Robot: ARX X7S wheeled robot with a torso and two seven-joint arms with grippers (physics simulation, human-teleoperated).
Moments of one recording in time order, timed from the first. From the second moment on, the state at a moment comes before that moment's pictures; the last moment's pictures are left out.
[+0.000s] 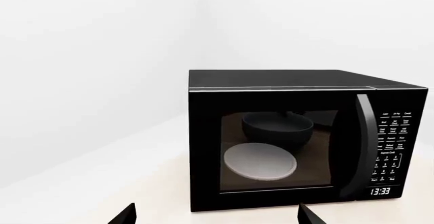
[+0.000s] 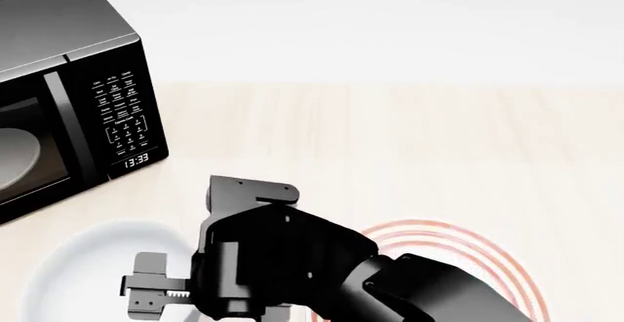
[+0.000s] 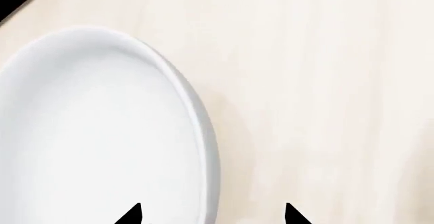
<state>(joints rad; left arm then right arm) 0.17 -0.24 -0.38 0.62 -0.31 -0.44 -0.35 1.36 0.00 -1.60 0.79 2.26 0.57 0.60</state>
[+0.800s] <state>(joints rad) 0.19 -0.25 -0.37 0.64 -0.33 -0.42 -0.36 1.29 0.00 -1.60 0.75 2.16 0.54 0.56</state>
